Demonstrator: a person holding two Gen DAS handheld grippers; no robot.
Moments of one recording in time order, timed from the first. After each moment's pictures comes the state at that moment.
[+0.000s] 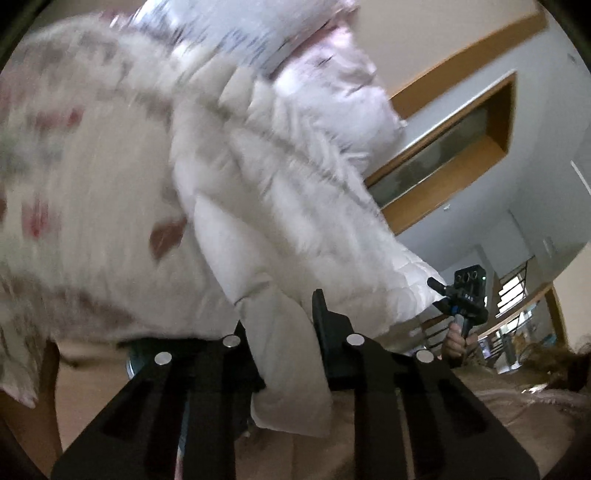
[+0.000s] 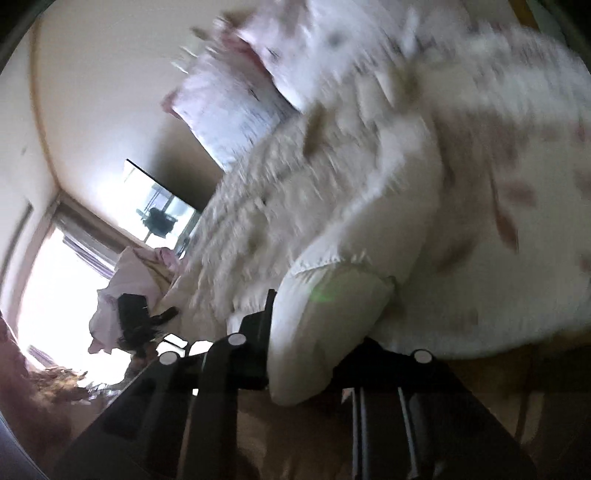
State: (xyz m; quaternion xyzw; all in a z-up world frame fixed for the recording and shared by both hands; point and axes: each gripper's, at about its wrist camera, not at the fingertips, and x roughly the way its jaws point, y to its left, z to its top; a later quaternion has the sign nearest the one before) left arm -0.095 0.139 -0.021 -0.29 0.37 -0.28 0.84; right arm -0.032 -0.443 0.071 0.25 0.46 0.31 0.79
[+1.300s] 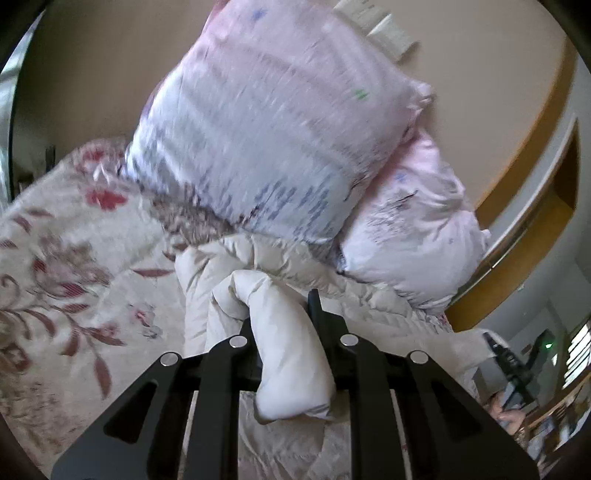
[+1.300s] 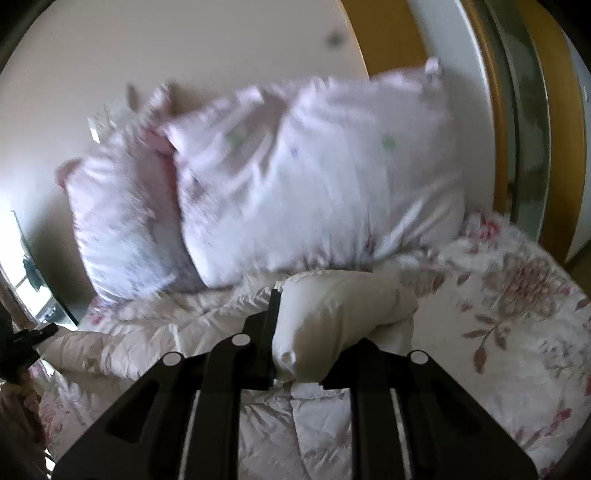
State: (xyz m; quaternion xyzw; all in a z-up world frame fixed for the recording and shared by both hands) left arm 0.176 0.176 0.074 -0.28 0.30 -0.10 0.91; right arm 0.220 -0.363 0.115 0.12 0.33 0.07 0.93
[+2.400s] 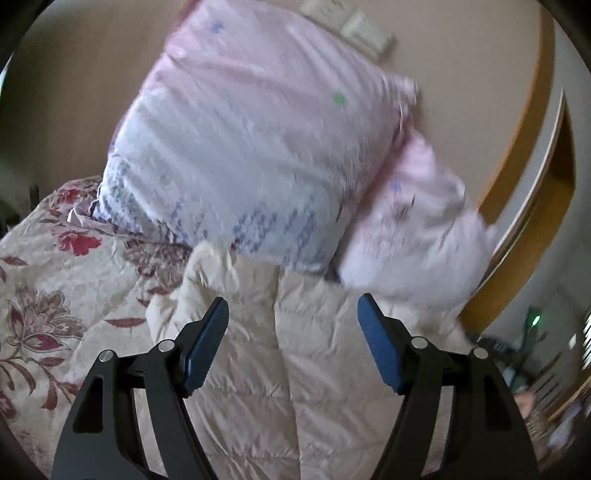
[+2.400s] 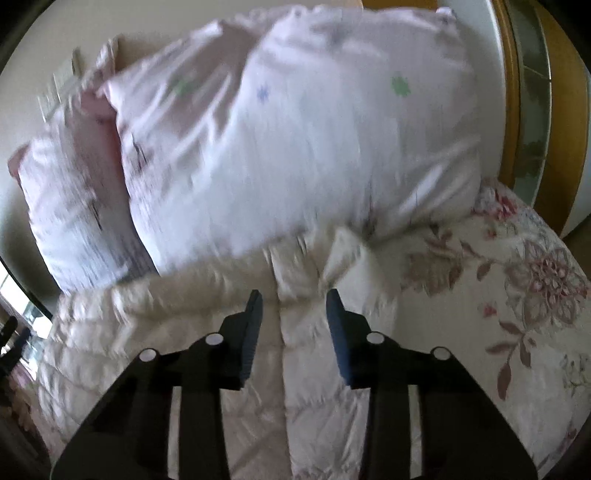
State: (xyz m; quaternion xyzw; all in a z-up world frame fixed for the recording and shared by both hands) left arm 0.210 0.136 0.082 -0.21 0.27 -0.10 0.94; right arm 0.295 -0.351 0.069 0.11 0.41 0.04 0.90
